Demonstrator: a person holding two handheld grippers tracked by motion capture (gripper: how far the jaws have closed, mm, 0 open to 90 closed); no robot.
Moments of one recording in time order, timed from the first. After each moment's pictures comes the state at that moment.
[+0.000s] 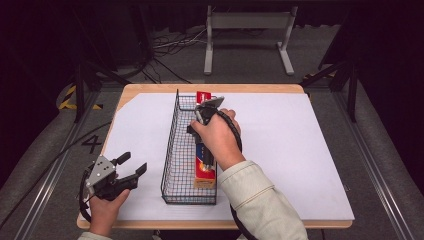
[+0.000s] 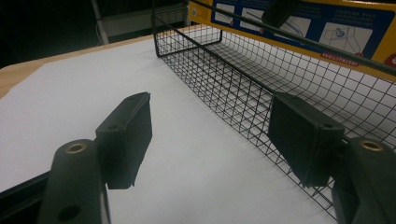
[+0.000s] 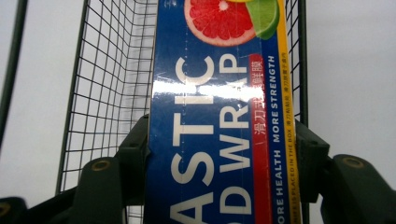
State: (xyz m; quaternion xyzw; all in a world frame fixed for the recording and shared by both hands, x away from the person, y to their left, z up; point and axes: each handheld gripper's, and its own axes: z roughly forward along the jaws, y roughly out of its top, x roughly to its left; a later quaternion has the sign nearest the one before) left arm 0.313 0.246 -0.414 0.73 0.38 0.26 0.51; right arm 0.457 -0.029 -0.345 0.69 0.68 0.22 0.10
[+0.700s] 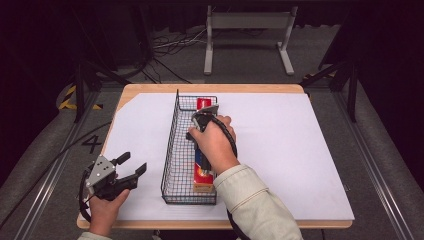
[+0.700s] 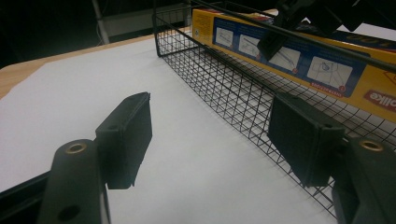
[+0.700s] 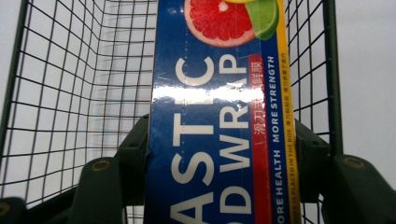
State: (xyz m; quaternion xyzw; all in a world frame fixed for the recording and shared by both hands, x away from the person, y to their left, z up) left arm 0.314 0.247 -0.414 0.73 0.38 0.26 0.51; right arm 0.457 -0.020 -0.374 0.70 0.68 0.19 0.13
